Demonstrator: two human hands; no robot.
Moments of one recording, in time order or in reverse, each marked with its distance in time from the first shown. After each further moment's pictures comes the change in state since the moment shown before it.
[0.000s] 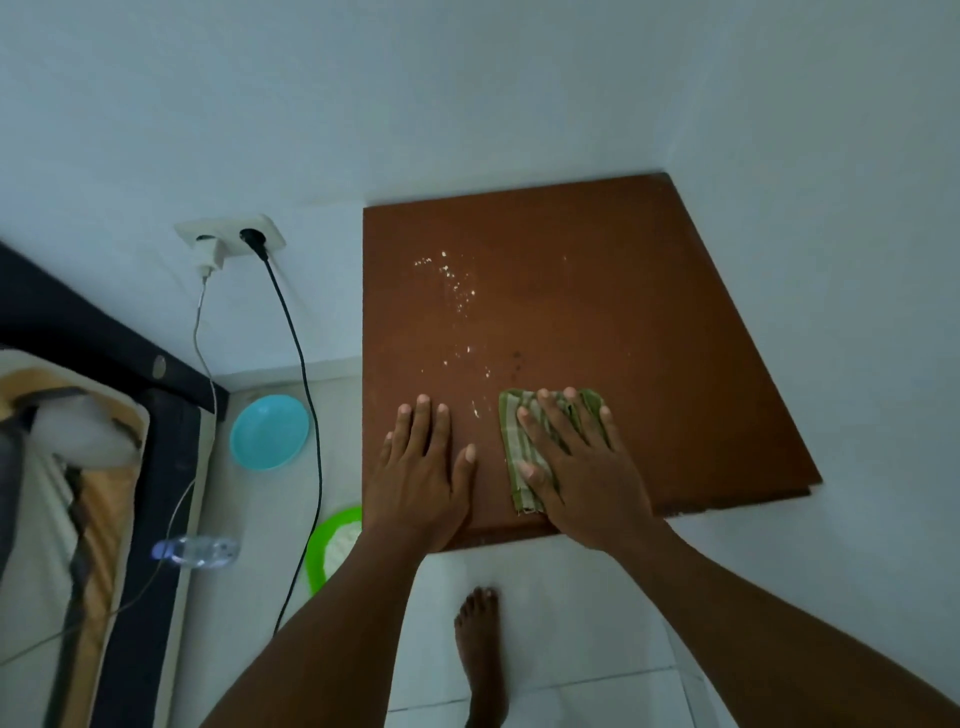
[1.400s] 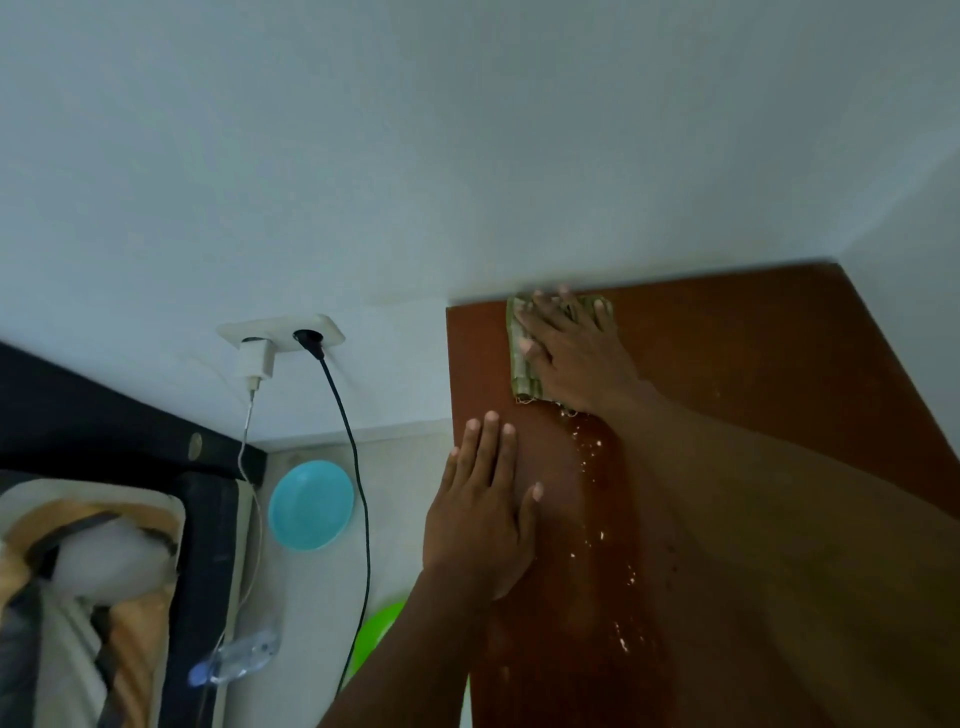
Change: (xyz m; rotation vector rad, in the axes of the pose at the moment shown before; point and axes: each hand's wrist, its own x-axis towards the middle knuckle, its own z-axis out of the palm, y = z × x) left_hand 0.179 -0.064 -0.066 0.003 0.022 0.104; right_hand 0.375 -0.023 -0.050 0.052 -0.019 -0.030
